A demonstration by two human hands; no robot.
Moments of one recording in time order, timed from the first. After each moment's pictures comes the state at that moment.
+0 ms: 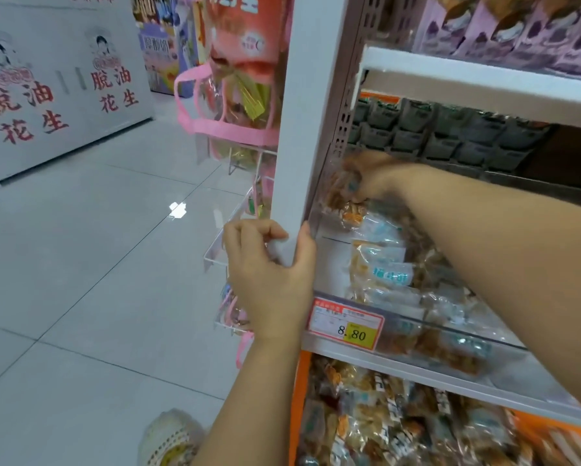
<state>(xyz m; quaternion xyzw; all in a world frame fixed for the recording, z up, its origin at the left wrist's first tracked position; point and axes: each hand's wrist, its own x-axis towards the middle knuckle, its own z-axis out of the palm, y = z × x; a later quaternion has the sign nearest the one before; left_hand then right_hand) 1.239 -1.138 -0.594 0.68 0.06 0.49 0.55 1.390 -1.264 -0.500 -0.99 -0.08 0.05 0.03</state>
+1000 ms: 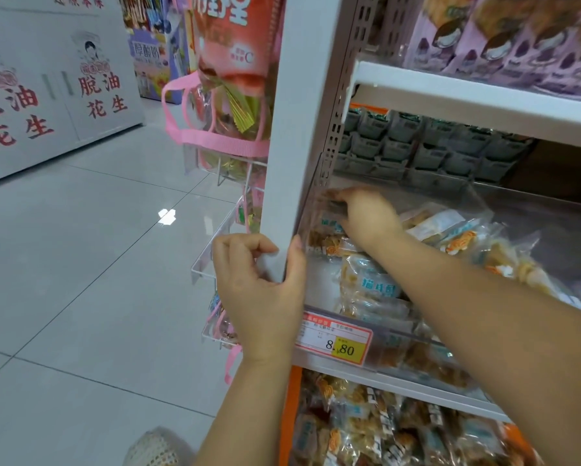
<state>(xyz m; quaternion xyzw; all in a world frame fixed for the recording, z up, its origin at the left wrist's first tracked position) 1.239 -1.139 -0.597 0.67 0.05 0.48 0.56 1.377 -1.271 -0.562 -0.99 -0.09 -0.13 0.03</state>
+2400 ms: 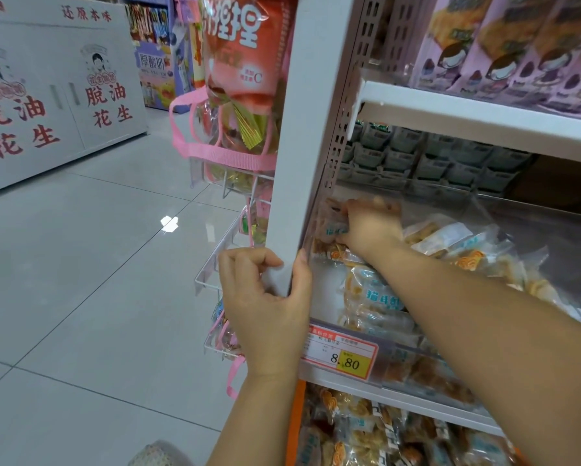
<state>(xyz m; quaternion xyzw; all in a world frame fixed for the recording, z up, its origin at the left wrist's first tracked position) 1.240 -1.137 -0.599 0.67 0.04 0.48 0.56 1.383 -1.269 -0.563 -0.99 -0.05 -0.13 -0.09</state>
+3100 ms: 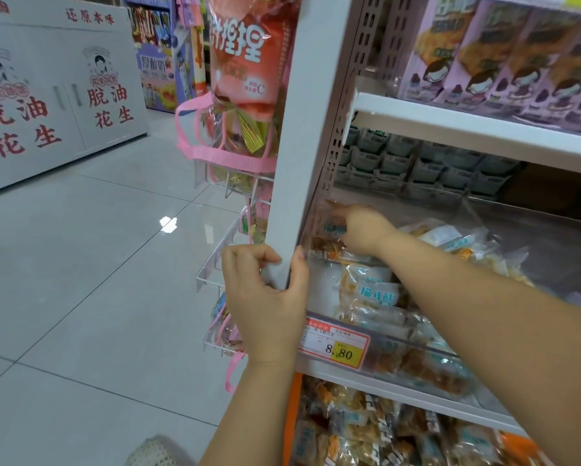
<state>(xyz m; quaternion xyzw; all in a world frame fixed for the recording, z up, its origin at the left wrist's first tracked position) 1.238 -1.139 -0.596 0.67 0.06 0.49 0.56 1.372 -1.266 -0.546 -0.99 -0.11 0.01 0.05</state>
